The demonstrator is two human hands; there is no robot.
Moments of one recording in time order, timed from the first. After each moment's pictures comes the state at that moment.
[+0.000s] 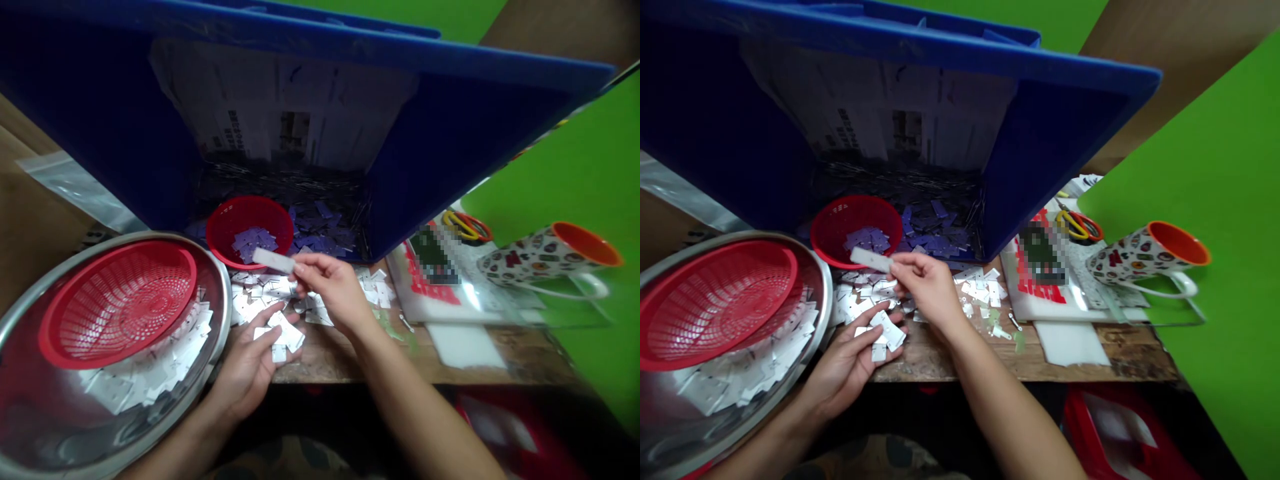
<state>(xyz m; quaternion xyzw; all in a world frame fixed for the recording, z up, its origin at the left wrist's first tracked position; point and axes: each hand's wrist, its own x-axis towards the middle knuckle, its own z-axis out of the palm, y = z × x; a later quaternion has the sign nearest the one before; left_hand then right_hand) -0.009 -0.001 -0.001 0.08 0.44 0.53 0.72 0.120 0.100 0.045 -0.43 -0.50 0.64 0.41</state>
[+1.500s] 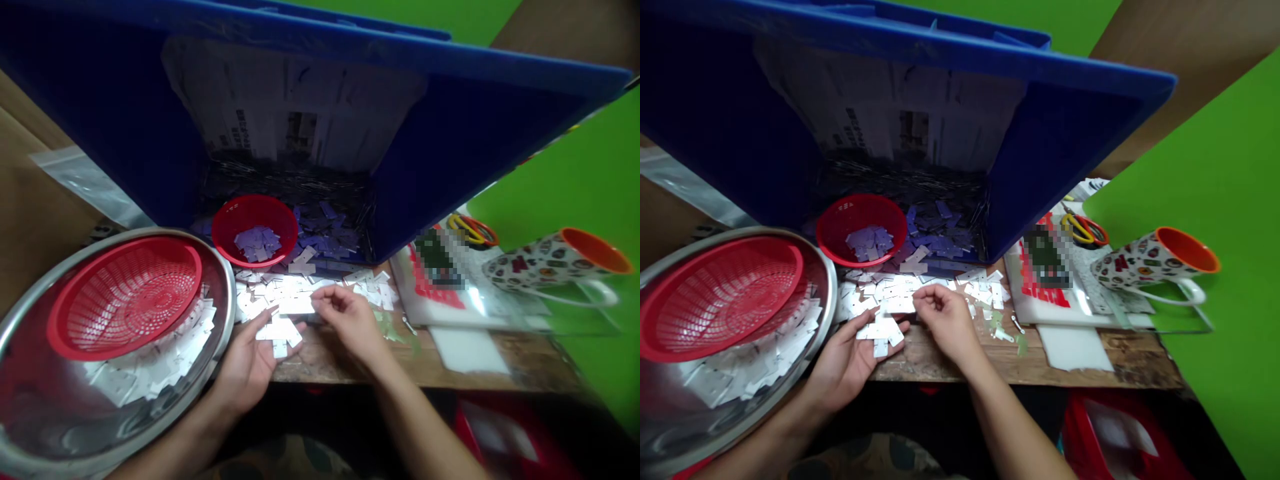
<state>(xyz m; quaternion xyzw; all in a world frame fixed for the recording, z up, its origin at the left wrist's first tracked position) -0.011 0.005 -0.002 0.00 0.43 0.55 0.72 0.146 0.070 0.013 -0.49 -0.51 0.60 0.39</state>
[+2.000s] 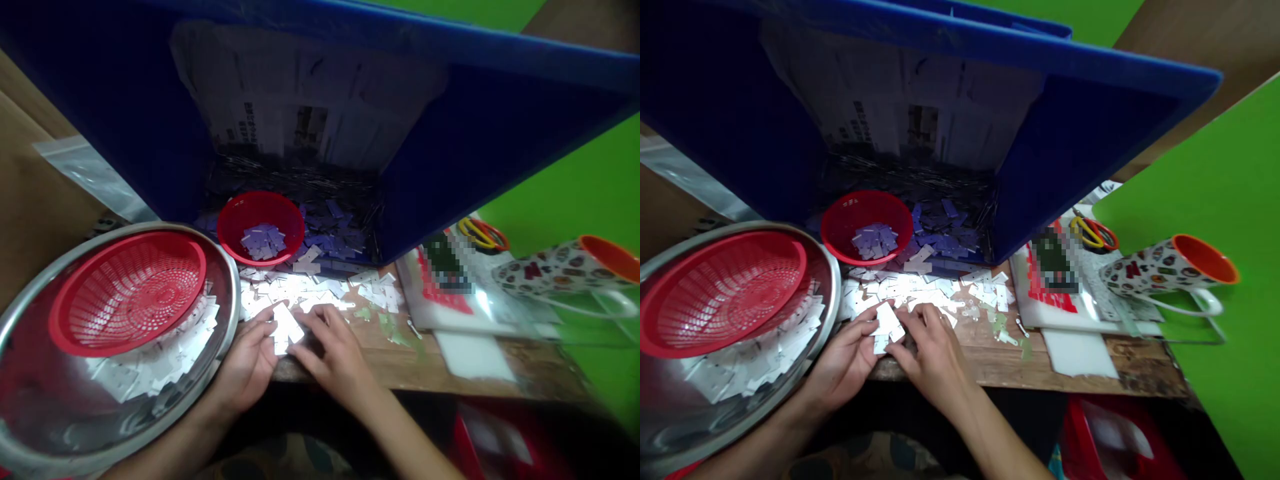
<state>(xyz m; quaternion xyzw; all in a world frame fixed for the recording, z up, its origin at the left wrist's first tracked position) -0.014 0.003 -0.005 0.00 0.41 0.57 0.72 0.144 0.032 0.000 -0.42 -0.80 0.31 0.29</state>
